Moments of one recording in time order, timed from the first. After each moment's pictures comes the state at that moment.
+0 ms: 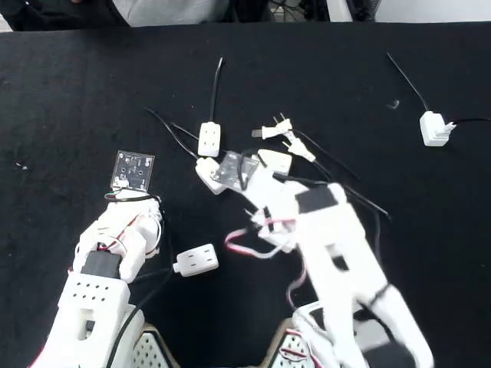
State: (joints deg) left arm 2.2 -65.9 82.2 35.3 -3.8; right arm -17.8 -35.8 53.6 64.2 42.3
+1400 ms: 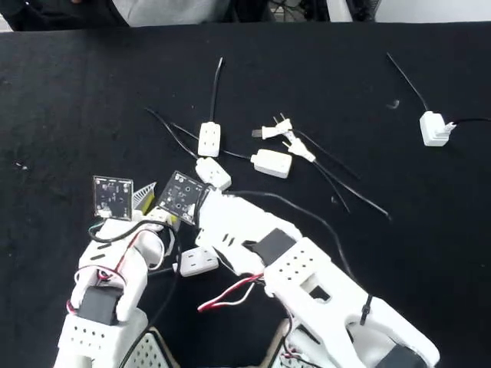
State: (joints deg) left arm 8.9 -102.7 92.3 39.9 8.3; right arm -40.3 -38.8 65.4 31.3 26.9
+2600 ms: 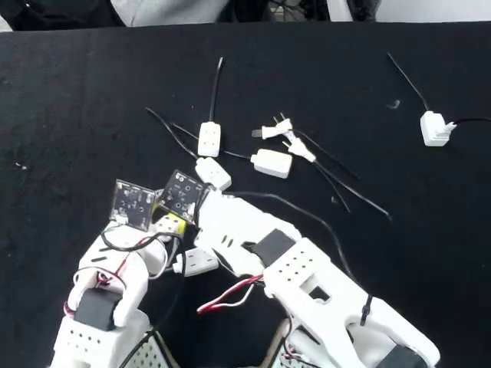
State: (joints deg) left arm 11.8 -102.7 88.6 47.7 -2.9; right arm -40.7 -38.8 65.4 33.1 24.9
